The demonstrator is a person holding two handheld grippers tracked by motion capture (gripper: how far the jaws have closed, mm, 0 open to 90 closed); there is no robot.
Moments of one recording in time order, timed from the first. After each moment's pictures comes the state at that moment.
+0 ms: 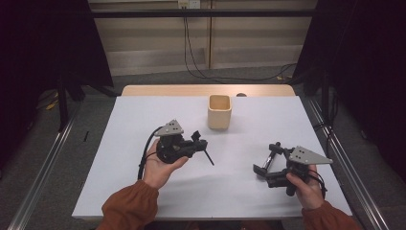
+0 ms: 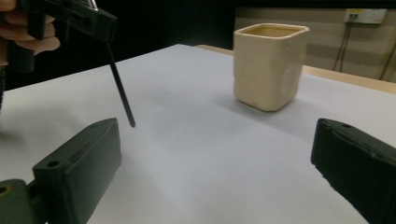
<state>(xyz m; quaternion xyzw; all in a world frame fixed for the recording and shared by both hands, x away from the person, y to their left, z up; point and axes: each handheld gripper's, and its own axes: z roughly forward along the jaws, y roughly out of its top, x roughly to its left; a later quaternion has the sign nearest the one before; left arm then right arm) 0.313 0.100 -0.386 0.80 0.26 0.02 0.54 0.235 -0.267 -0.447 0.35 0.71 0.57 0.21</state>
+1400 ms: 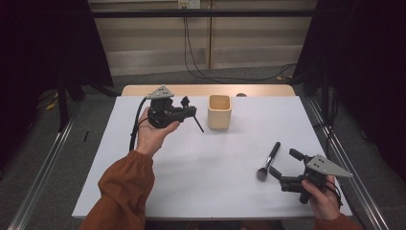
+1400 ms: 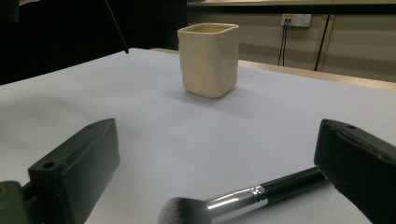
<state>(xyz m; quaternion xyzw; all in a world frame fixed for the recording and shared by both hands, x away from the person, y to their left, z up) 0.386 0.111 -0.346 0.78 0.30 0.08 0.54 0.209 -0.298 -0.453 0.41 0.68 0.55 0.27</state>
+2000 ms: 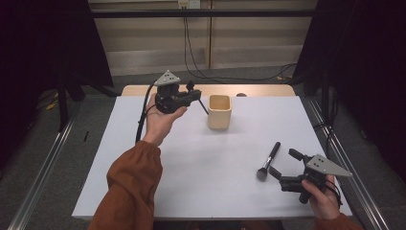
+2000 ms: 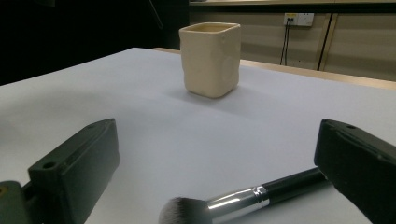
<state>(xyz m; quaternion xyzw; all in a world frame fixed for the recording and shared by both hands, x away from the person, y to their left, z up) 0.413 0.090 -0.328 0.76 0.29 0.13 0.57 0.210 -0.298 -0.454 0.41 0.68 0.55 0.27</state>
